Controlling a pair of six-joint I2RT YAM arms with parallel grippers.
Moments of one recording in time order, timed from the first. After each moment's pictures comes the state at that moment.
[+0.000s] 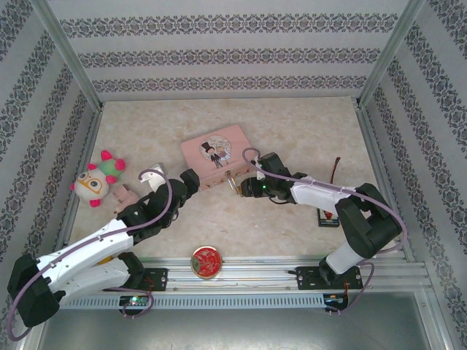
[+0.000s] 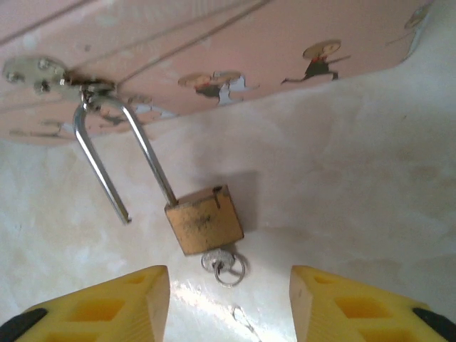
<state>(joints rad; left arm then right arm) -0.77 0.93 0.64 -0.35 -0.62 -1.07 0.57 1.59 0.81 -0.14 -0.21 0.46</state>
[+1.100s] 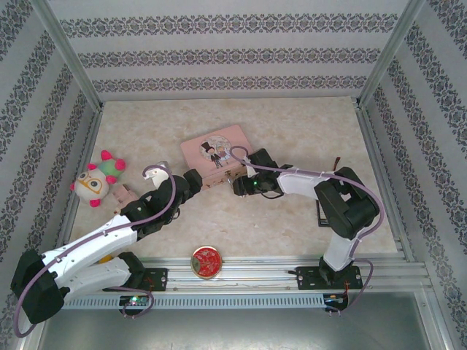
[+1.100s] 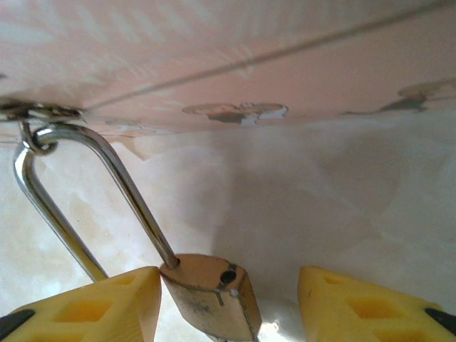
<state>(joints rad) -0.74 0.98 0.65 -0.35 -0.54 -1.05 0.58 1.79 0.96 -0.18 -0.26 0.38</state>
